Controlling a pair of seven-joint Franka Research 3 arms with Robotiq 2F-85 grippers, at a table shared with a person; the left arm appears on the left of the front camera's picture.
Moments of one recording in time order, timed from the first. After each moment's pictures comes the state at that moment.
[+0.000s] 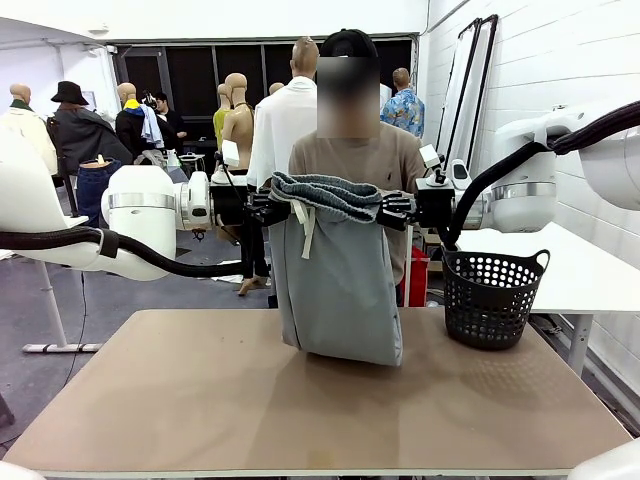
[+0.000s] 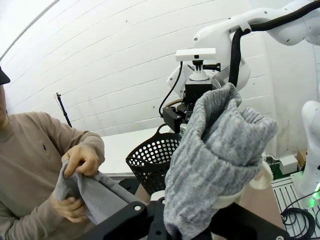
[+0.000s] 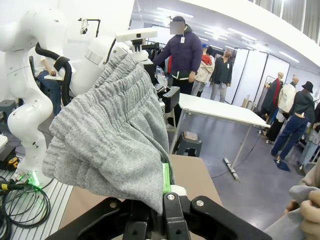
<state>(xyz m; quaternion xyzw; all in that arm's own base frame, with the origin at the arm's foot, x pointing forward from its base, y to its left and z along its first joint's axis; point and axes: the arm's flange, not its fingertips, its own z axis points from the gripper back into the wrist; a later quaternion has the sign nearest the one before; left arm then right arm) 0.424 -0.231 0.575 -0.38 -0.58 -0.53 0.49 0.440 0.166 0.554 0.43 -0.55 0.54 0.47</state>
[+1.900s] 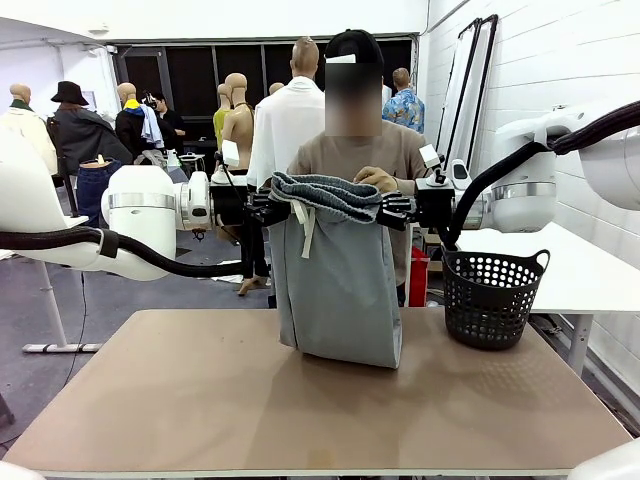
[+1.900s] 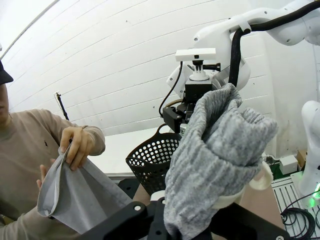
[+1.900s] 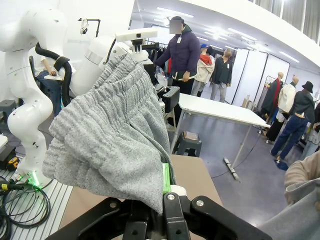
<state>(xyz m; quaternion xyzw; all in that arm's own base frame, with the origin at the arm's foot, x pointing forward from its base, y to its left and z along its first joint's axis) 0.424 -0.231 0.575 -0.38 -0.58 -0.53 0.49 0.440 0.166 0.554 0.43 -0.55 0.54 0.47</state>
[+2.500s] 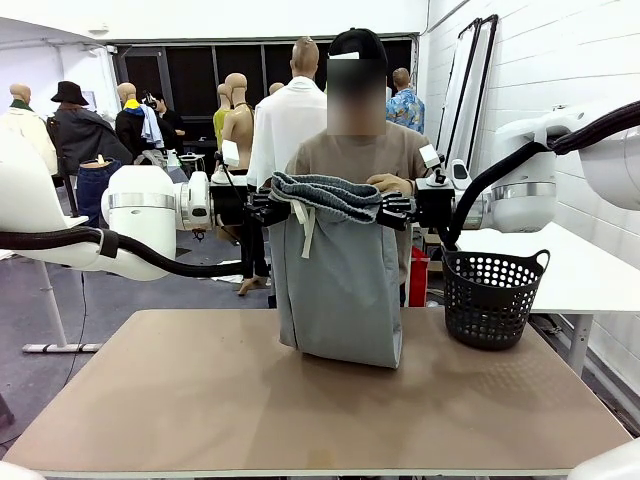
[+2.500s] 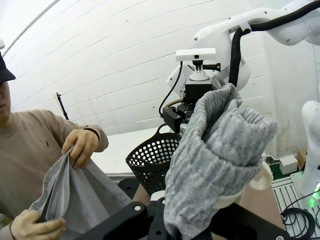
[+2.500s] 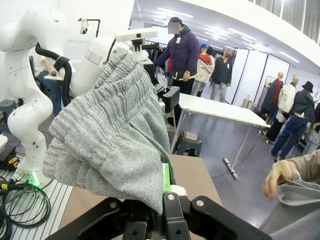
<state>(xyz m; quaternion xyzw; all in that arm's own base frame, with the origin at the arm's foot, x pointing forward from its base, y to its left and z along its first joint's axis) 0.424 -0.231 0.575 -0.38 -0.58 -0.53 0.49 0.440 0.166 0.554 0.43 -0.55 0.54 0.47</state>
